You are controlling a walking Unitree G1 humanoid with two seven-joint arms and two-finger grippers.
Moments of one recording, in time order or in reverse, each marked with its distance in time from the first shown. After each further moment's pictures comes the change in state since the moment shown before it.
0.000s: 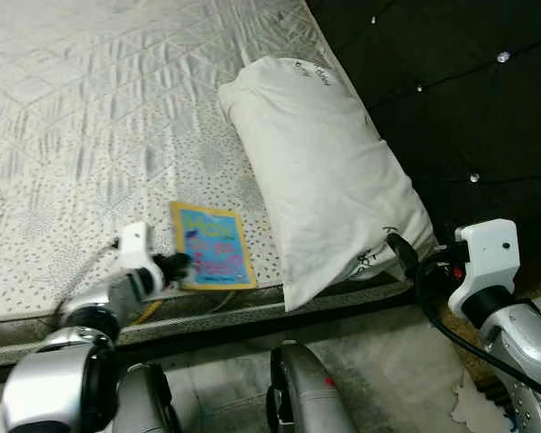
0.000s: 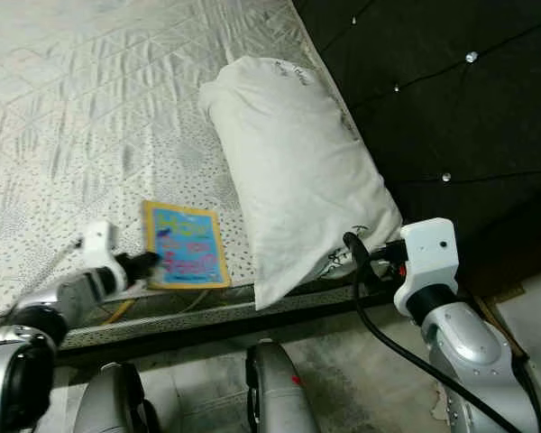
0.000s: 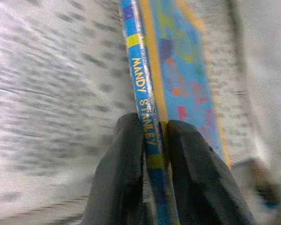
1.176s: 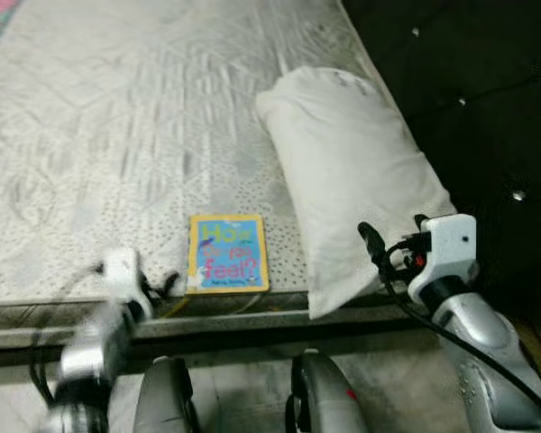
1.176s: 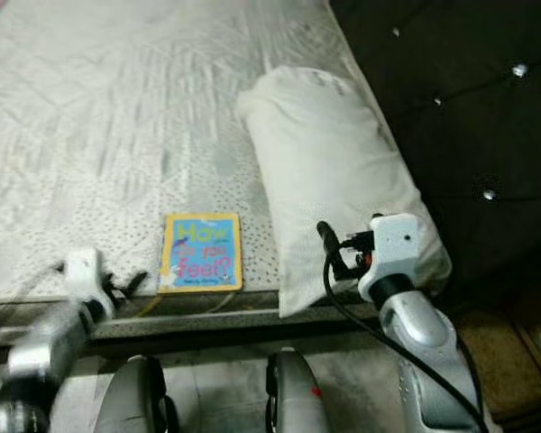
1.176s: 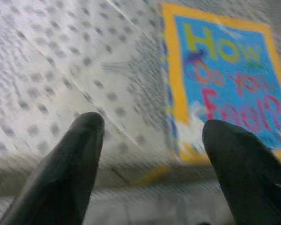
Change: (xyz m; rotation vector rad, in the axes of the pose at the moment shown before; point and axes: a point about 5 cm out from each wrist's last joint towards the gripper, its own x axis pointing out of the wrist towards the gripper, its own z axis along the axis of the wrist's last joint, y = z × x) left arm -0.023 -0.004 -0.052 0.115 -0.111 0.060; right arm 0.033 0.027 -0.009 0.112 -0.069 -0.006
